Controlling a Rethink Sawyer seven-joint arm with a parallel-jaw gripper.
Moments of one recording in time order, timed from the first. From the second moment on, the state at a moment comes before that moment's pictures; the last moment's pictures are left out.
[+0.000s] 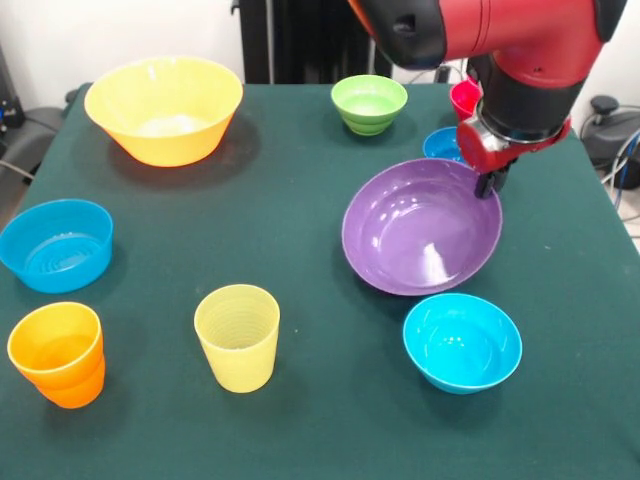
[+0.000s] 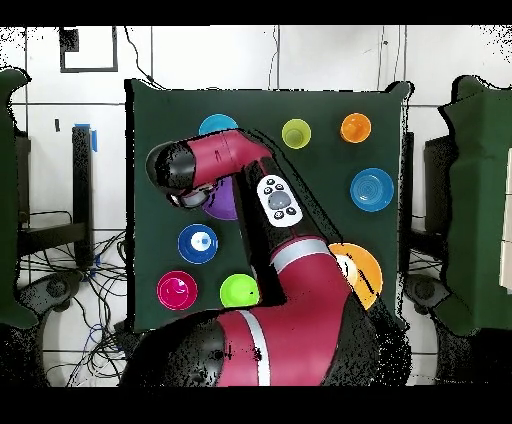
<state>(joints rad) -0.26 -0.46 0.46 1.37 -0.44 1.00 1.61</state>
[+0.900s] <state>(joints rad) -0.22 -0.53 0.46 1.40 -0.36 1.08 1.61</state>
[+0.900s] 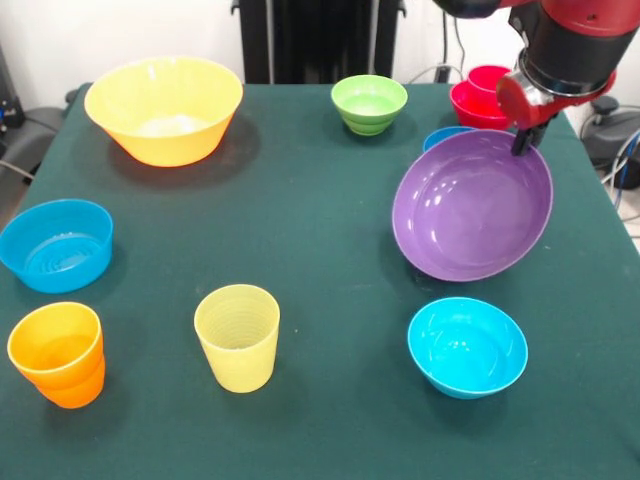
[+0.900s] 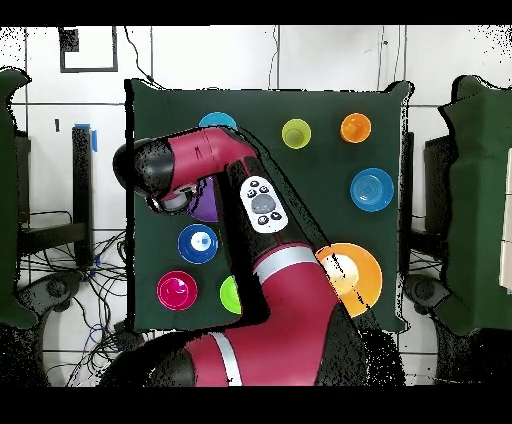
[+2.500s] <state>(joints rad) -0.24 -0.60 0.46 1.49 -0.36 1.08 1.61</state>
